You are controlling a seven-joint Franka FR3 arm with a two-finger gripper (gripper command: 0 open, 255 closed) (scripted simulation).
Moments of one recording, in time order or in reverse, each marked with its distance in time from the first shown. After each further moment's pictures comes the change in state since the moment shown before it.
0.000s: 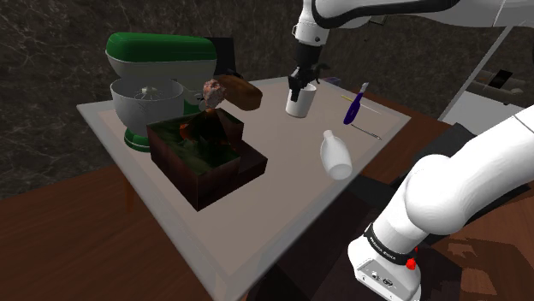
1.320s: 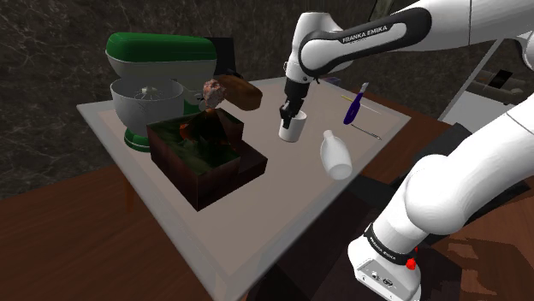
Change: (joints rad) arm -0.003 0.061 -0.008 -0.215 -0.006 0.276 0.011
